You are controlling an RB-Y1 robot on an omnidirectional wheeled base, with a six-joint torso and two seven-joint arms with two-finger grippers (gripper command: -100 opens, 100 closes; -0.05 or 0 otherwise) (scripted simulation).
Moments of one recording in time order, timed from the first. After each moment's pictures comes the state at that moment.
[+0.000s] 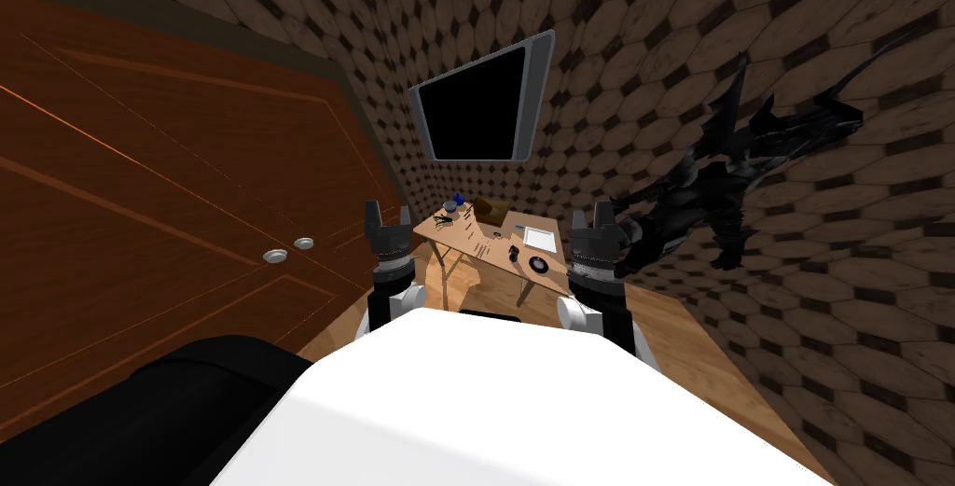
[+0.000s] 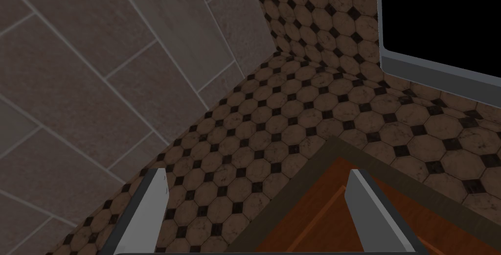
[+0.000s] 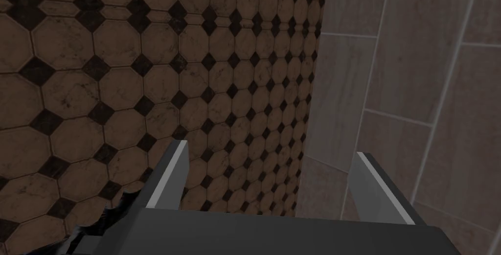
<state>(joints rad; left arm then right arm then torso) 0.51 -0.01 0.02 -2.37 0.05 -0.62 0.01 0.45 0.03 0.06 -2.32 0.11 -0.49 0.08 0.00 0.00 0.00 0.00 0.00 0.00</state>
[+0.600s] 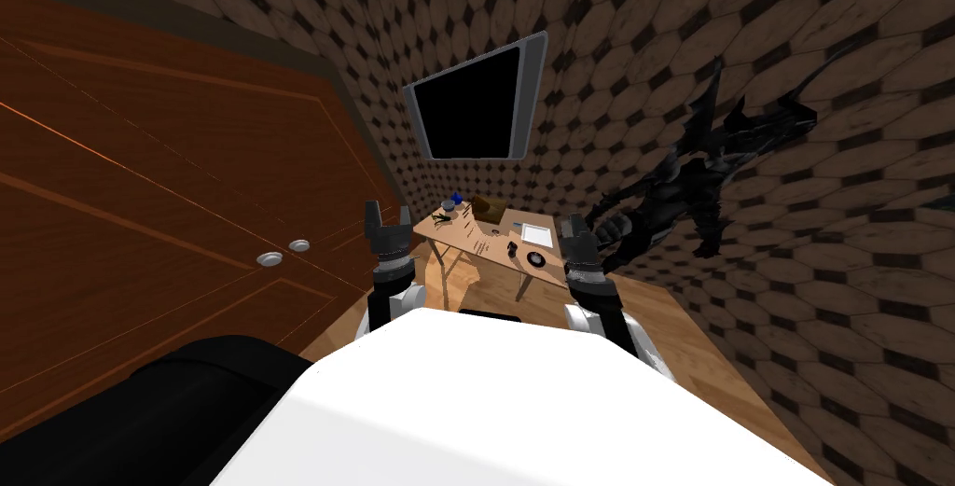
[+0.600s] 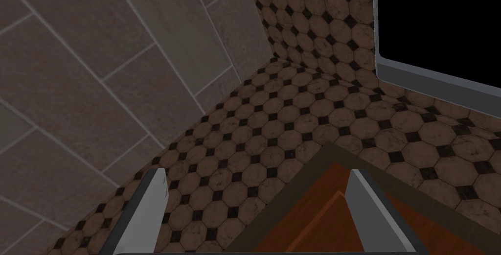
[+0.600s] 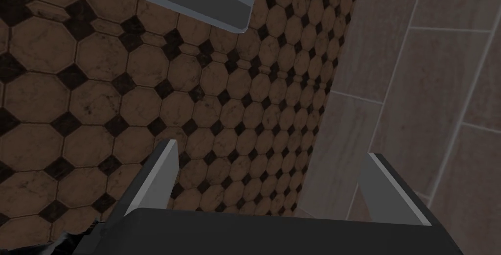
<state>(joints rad) 0.51 -0.01 0.02 -2.37 0.05 -0.62 0.01 0.46 -0.12 0.04 -2.23 0.17 -0.48 0.09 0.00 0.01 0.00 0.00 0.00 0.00</state>
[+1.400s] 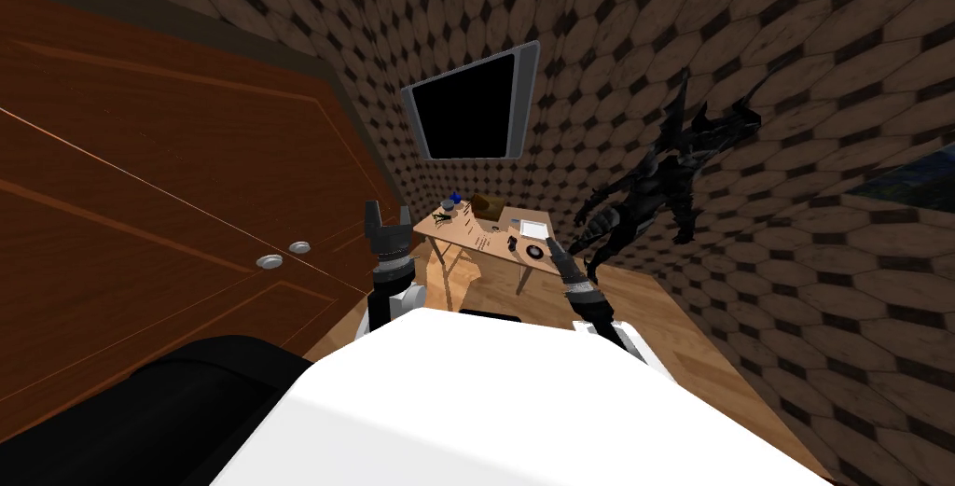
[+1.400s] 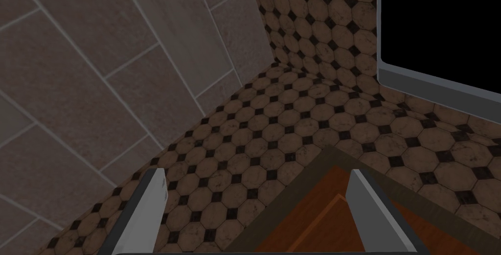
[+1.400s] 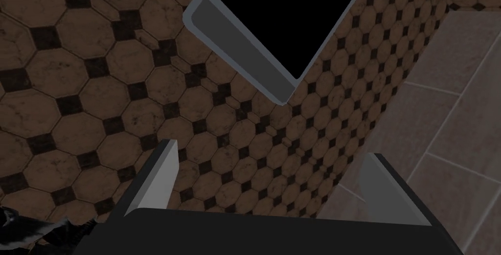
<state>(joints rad) 0.51 -0.01 0.02 -2.37 0.05 -0.62 0.01 0.48 -0.26 0.03 -2.00 0.32 -0.48 0.17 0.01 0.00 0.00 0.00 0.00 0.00</state>
